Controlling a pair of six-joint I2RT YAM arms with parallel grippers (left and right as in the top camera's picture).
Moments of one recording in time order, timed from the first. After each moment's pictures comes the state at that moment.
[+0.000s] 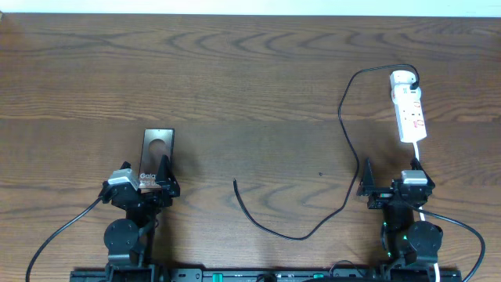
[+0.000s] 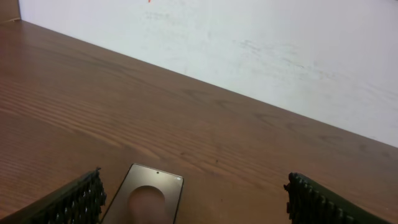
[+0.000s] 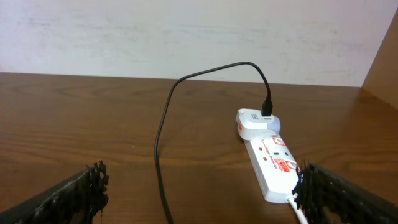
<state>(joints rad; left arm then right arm) 0.01 0.01 0.02 -0.12 -0.01 -0.32 -0.03 0.01 0.01 -0.07 -0.02 -0.03</state>
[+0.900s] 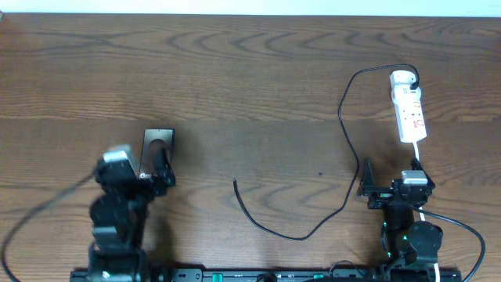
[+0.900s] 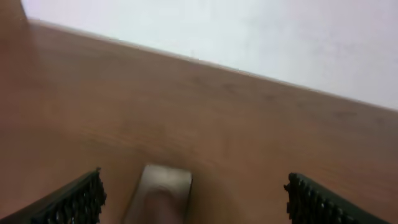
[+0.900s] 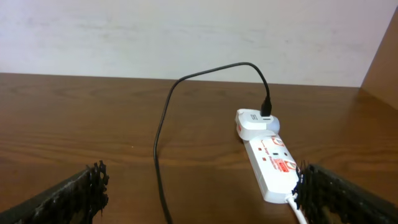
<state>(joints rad) 0.01 0.44 0.40 -0.26 -0.01 -0.21 -0.03 0.01 0.01 -0.07 -0.02 -0.03</state>
